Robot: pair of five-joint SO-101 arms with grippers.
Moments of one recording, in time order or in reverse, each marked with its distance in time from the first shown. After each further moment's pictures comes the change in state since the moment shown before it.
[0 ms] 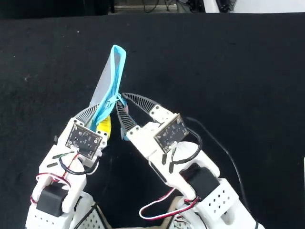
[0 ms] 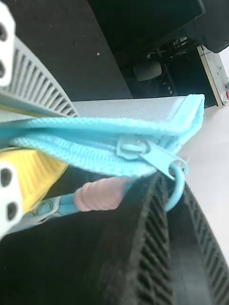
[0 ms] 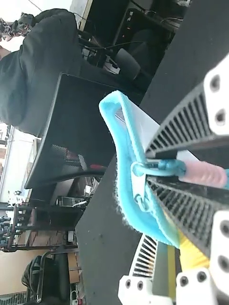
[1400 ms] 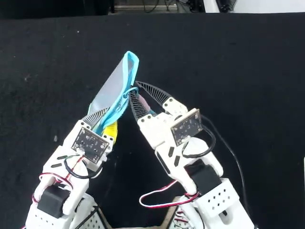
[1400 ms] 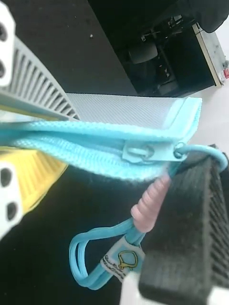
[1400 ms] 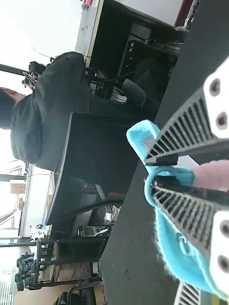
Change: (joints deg) left arm 4.4 -0.2 0.0 2.4 -0.4; right arm 8.6 0.0 2.0 -7.2 -3.4
